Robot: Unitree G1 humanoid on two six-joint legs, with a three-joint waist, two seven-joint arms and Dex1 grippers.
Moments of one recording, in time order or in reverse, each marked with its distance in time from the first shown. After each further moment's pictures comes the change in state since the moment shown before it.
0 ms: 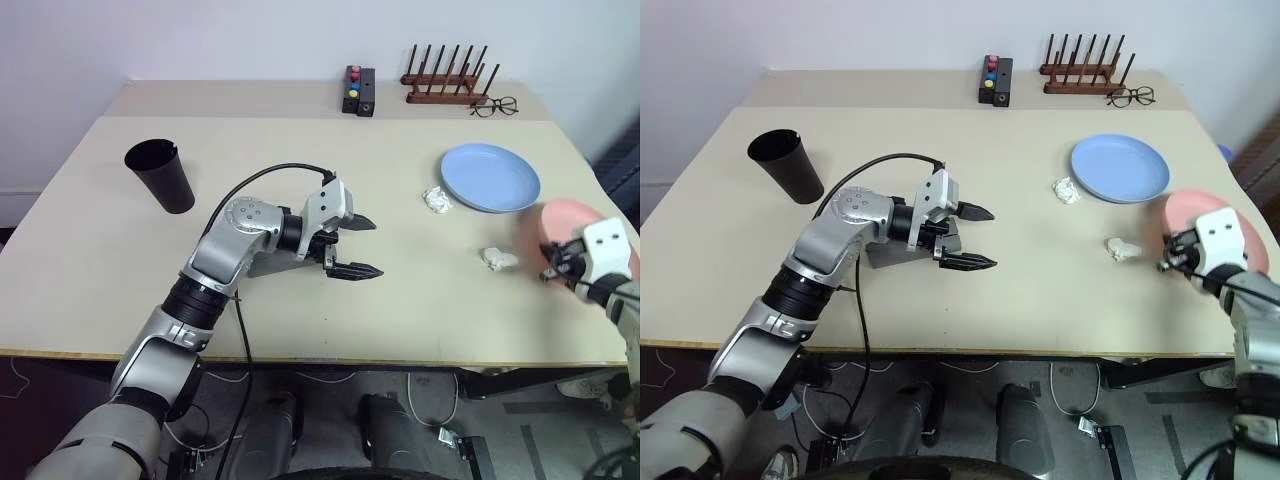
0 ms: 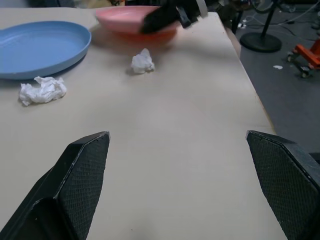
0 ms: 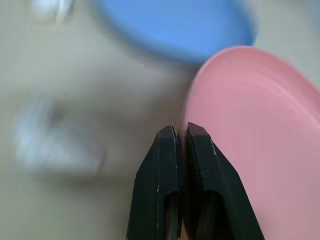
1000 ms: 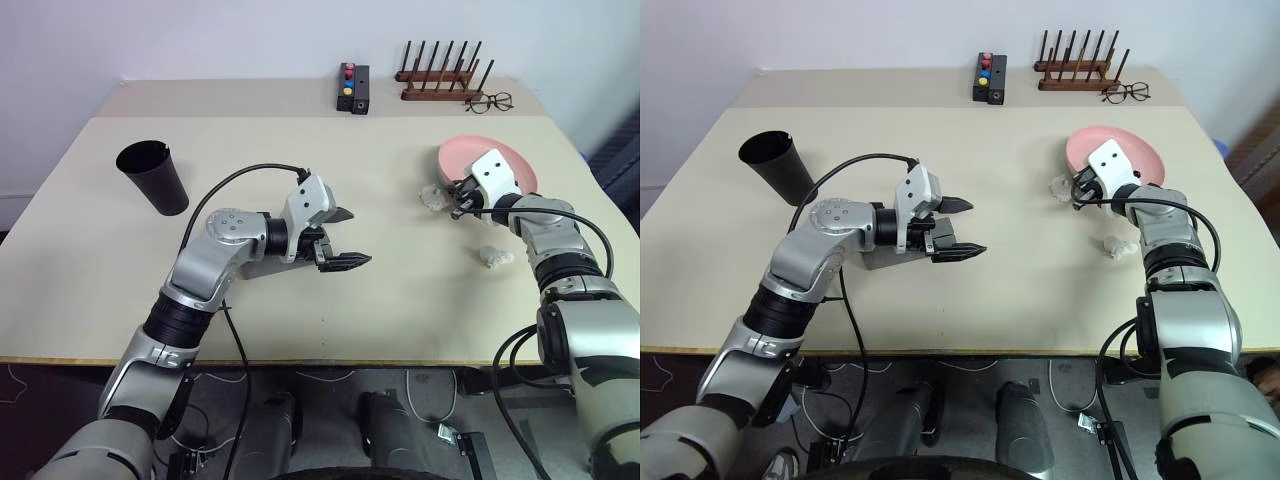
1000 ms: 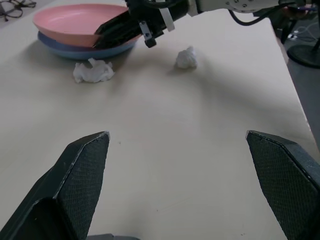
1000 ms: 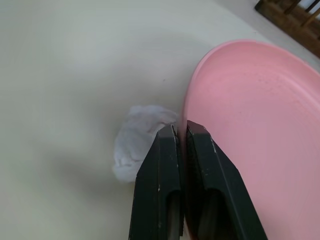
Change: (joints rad) left arm 0.115 0.048 0.073 -0.204 -0.025 0.171 0.194; right arm -0.729 0.180 0.384 0.950 -0.304 -0.458 0.122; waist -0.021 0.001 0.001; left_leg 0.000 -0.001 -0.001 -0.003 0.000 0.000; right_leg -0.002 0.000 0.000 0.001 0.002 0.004
